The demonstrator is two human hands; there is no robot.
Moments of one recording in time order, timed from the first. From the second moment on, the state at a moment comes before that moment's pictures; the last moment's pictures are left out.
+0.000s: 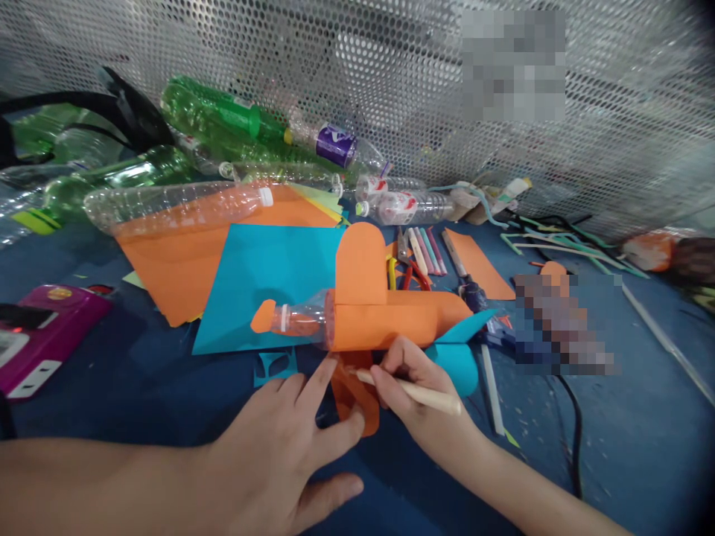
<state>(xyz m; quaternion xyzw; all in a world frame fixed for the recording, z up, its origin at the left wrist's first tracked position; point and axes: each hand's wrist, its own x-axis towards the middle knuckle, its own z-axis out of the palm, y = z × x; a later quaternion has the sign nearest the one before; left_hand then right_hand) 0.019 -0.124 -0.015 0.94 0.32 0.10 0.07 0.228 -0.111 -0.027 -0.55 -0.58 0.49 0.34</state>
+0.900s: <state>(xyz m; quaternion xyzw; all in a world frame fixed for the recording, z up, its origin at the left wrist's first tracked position) 0.021 -0.124 -0.013 0.94 0.33 0.09 0.08 0.225 -0.109 -0.021 -0.54 -0.59 0.49 0.33</state>
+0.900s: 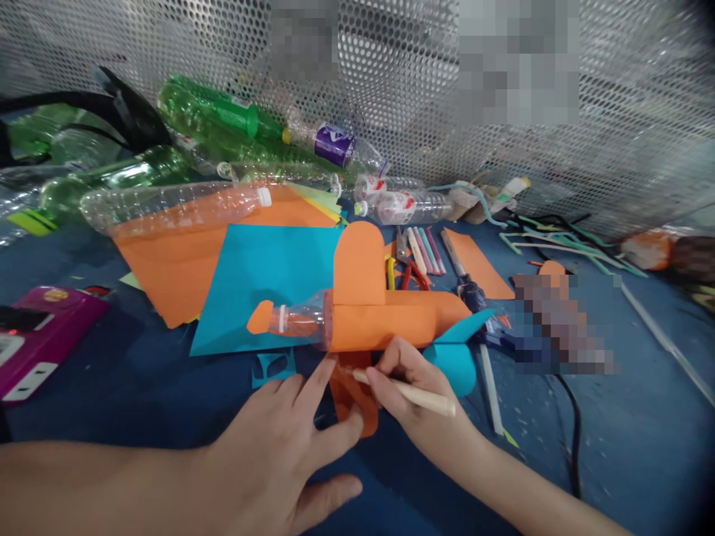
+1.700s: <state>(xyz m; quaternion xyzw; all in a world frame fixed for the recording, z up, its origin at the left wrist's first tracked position) 0.020 -0.123 -0.015 0.94 0.32 0.09 0.08 0.227 -0.110 -0.025 -0.56 -0.58 0.48 0.35</state>
